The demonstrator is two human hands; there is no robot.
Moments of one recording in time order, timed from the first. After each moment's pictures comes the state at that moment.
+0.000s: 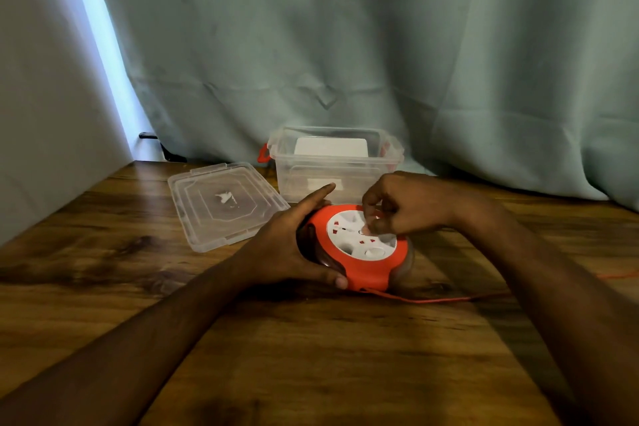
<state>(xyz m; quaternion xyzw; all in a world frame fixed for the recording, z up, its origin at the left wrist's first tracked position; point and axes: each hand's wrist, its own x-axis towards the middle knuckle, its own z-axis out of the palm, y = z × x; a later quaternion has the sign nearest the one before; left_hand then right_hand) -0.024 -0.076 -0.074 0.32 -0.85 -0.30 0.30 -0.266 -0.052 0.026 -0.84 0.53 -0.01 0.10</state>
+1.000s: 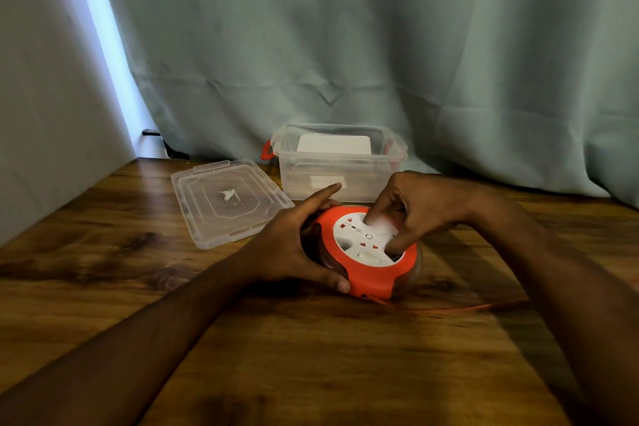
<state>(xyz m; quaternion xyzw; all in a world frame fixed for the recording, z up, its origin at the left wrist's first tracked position) -0.022 -0.072 -0.074 0.30 -0.85 -0.32 0.29 -0.281 -0.054 0.025 -0.84 0.52 0.00 0.16</state>
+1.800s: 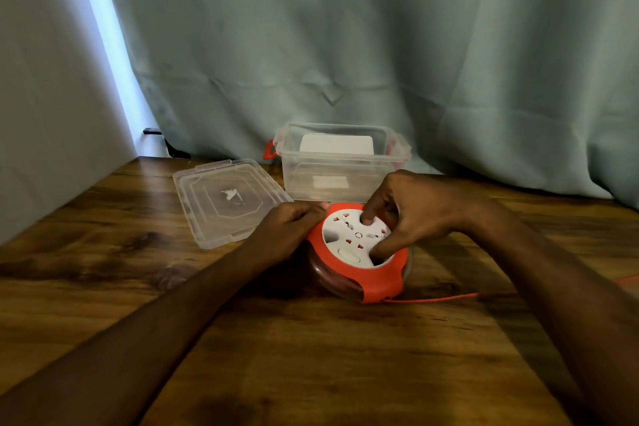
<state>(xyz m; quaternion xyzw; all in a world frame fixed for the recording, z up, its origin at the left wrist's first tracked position) -0.029 -0.077 -0.066 0.41 -0.73 -0.40 0.37 -0.259 -0.039 0.026 -0.85 0.52 -0.02 0.07</state>
